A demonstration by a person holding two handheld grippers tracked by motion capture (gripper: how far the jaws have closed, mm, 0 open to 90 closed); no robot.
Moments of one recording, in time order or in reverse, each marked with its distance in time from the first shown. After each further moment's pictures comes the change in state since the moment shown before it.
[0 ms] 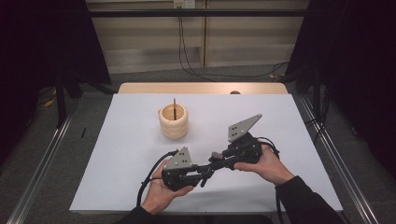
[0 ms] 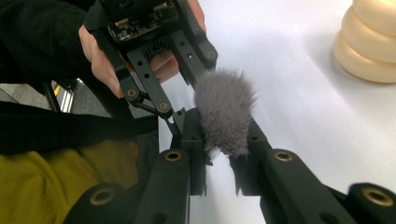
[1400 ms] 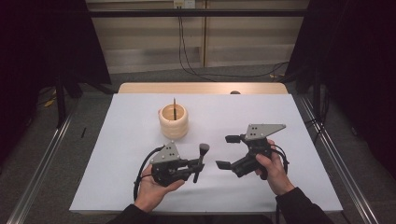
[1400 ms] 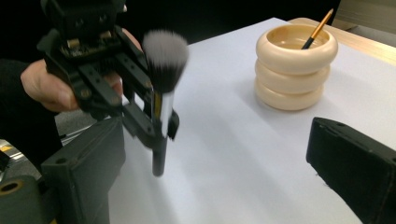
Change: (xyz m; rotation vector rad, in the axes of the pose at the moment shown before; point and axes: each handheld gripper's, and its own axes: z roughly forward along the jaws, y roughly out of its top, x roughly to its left) left arm 0.015 -0.004 -0.024 -0.049 0.070 -0.103; right arm 0.000 -0.033 -0.012 -0.285 -0.240 0.064
